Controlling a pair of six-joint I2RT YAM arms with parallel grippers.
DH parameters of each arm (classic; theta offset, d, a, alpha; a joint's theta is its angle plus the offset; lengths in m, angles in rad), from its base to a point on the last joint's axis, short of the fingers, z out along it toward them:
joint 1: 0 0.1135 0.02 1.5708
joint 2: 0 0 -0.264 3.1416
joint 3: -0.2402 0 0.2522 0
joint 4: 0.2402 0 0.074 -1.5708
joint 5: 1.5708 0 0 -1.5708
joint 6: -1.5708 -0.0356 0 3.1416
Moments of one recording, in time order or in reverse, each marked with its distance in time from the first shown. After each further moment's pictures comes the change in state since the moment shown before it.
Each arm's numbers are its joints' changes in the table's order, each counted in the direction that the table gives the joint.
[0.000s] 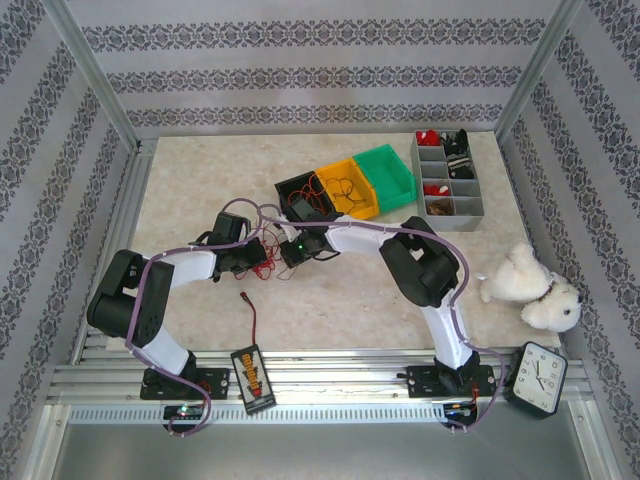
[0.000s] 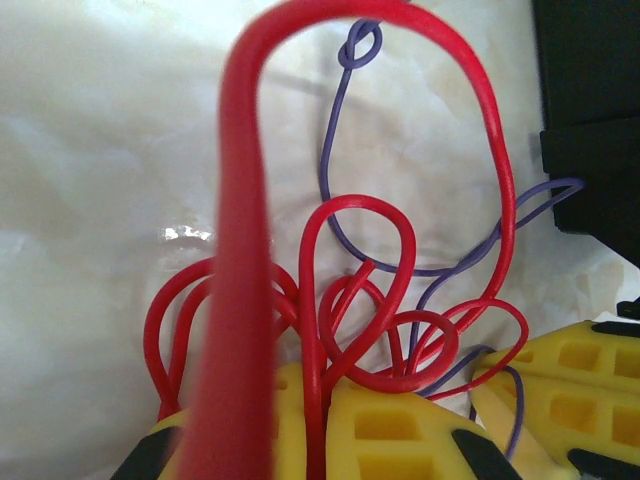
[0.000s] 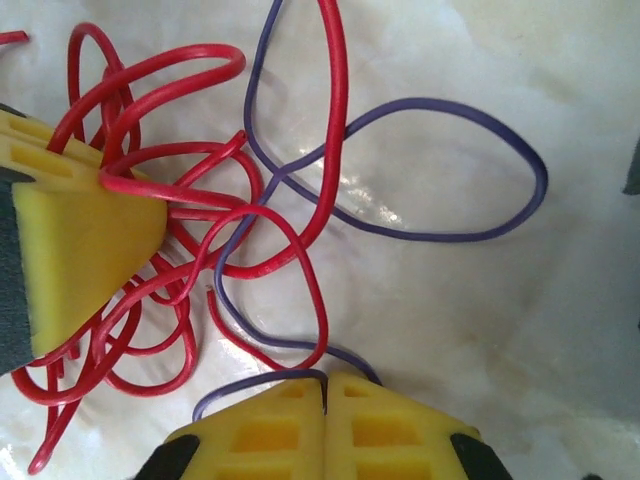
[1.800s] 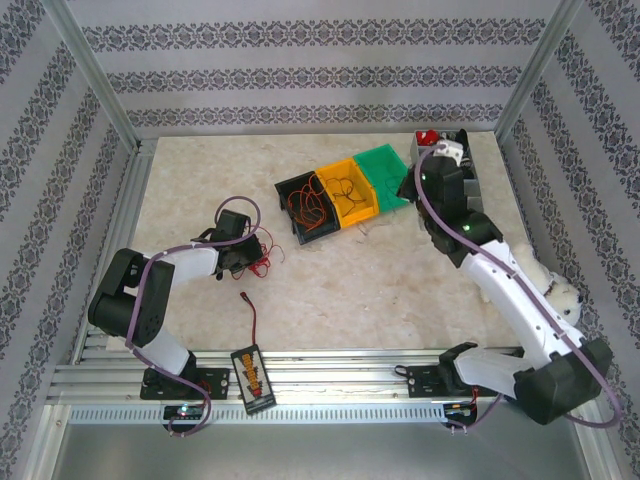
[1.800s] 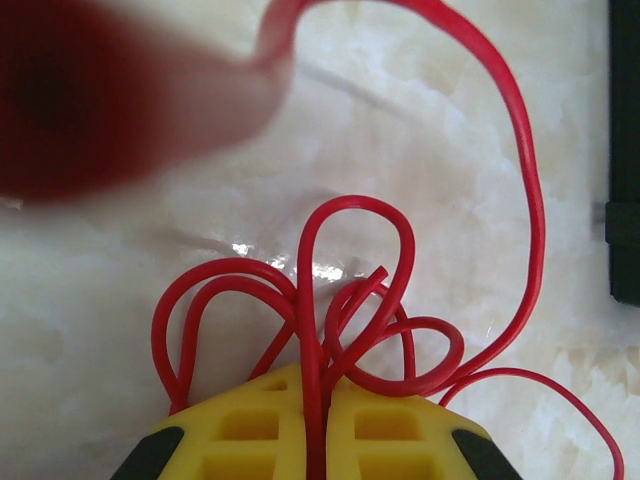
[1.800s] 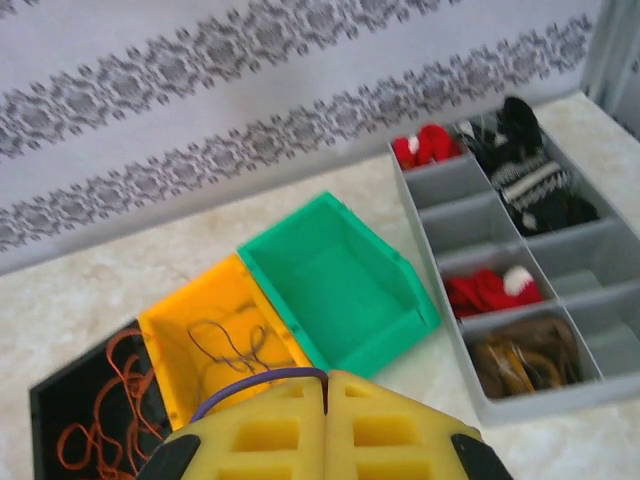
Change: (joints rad) left arm -0.013 -0.009 -0.042 0.072 -0.140 0.091; right arm -0.383 0.941 0.297 -0.004 0.608 -0.215
